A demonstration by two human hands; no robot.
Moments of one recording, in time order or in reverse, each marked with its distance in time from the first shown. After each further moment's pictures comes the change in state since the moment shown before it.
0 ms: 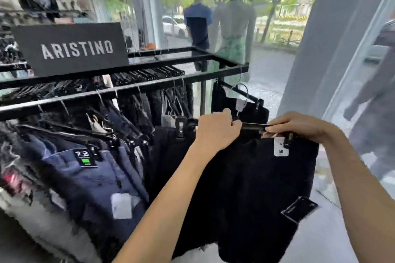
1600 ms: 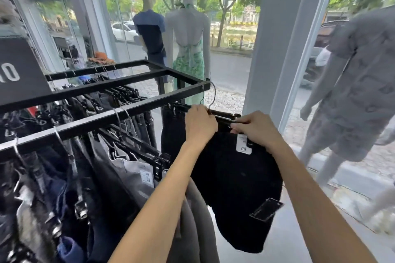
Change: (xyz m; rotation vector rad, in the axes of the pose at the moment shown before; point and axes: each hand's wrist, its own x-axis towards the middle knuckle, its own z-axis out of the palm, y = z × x) left_hand 0.172 0.015 0.094 -0.439 0.027 -0.136; right_hand 0.094 0.012 -0.023 -0.079 0.644 0.107
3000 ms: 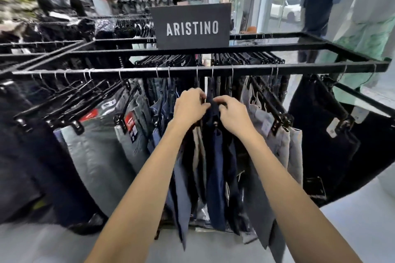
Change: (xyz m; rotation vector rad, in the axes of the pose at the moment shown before) left_hand -0.217 -0.159 -0.263 0.437 0.279 -0.494; right_hand -0.153 -0.192 0.240 0.261 -0.481 -0.632
